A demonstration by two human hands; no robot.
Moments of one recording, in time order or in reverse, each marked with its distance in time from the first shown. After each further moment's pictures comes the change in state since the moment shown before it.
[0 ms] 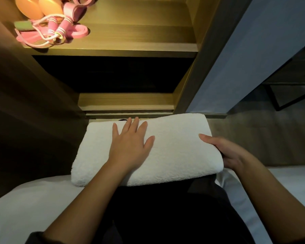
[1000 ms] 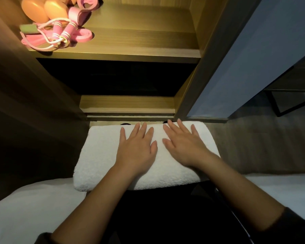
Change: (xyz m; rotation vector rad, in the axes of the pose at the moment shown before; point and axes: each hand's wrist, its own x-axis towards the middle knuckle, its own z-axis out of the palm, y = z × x) left_hand 0.002 0.015 -0.003 -0.037 -0.026 0.017; right_hand 0.012 -0.020 0.097 -1.550 0.221 -0.577
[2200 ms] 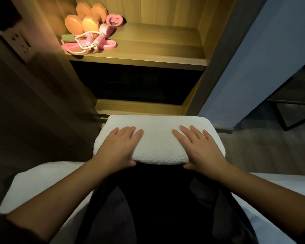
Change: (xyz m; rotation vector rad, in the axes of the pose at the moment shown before) left_hand -0.077 -0.070 -0.003 0.315 0.125 0.264; right_hand -0.071 0.009 0.027 -0.345 0.173 -0.215
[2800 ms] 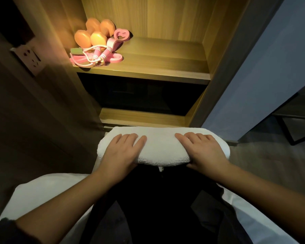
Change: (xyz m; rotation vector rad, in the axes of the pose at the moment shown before) left_hand 0.007 0.002 -0.013 0.010 0.248 -0.076; right_hand 0.028 0.015 -0.029 -0.087 0.138 -0.061
